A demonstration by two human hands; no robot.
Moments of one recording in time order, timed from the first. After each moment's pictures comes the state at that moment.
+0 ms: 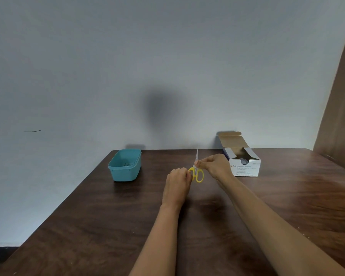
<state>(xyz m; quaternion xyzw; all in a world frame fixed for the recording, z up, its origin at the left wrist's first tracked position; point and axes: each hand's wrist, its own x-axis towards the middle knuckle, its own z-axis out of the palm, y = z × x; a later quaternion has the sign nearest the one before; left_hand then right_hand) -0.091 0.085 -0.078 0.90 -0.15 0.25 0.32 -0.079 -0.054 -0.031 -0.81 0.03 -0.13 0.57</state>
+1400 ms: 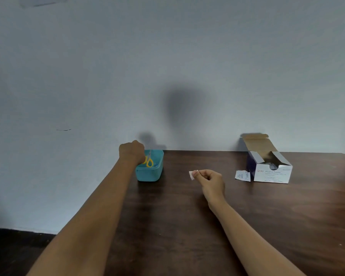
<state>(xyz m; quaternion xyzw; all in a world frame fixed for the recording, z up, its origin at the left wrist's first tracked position) -0.039 0.260 0.029 0.98 0.07 0.11 -0.16 -0.083 0.036 -0.077 -0.75 0.03 -0.20 0.63</state>
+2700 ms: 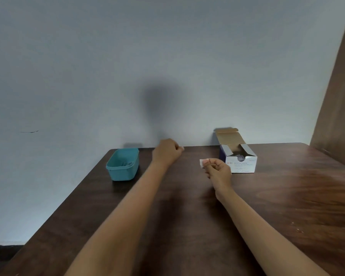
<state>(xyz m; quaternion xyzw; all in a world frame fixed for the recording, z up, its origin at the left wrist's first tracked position) -0.041 0.102 0.006 0.95 -0.09 0.16 0.27 -0.091 -0.050 -0.067 -0.64 0.06 -0.23 0.73</state>
